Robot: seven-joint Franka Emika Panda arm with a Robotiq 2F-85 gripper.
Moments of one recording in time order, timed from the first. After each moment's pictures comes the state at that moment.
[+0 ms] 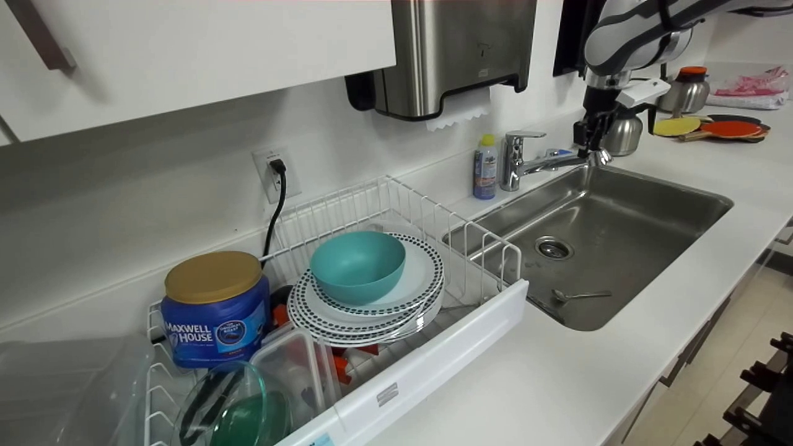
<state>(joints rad) -0.26 0.58 -0.14 -1.51 0.06 2.16 -0.33</state>
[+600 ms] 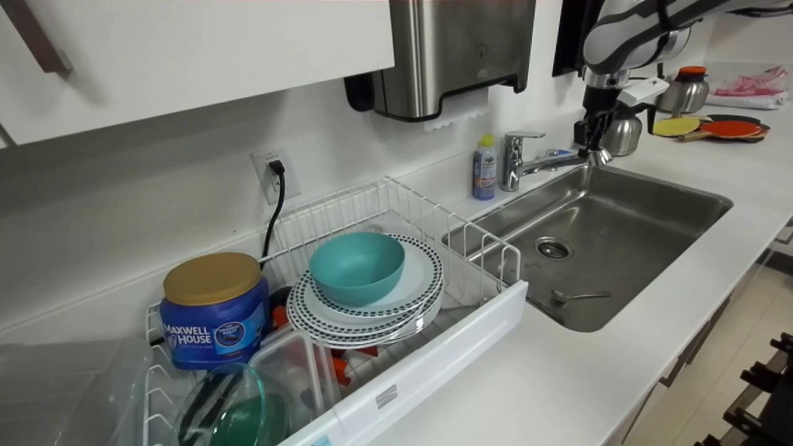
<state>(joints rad) -0.27 0.59 -0.13 -1.48 0.06 2.14 -0.38</state>
